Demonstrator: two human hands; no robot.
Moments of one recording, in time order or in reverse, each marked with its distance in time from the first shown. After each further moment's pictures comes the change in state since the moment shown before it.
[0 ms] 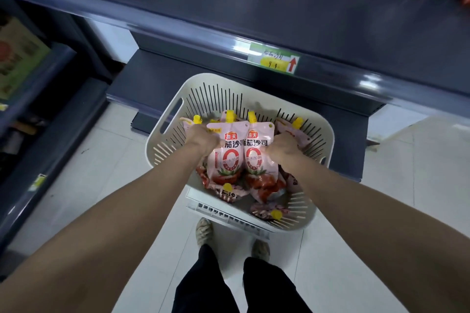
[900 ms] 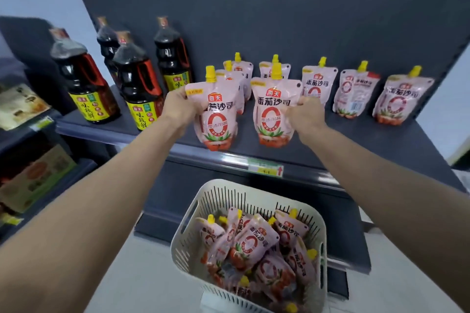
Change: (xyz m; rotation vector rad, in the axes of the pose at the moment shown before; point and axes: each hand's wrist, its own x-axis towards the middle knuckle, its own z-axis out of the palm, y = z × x) left_hand -0.078 0.209 -0.184 -0.528 0.101 0.721; right_hand -0.094 -0.168 -0.223 0.729 0.556 -0.415
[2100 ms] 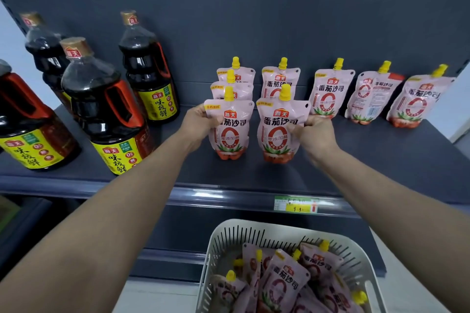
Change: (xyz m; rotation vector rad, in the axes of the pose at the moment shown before) left_hand 0.169 -0.072 0.019 -0.005 -0.316 -0.148; right_hand 0.075 0.037 0.080 0.197 0.056 0.115
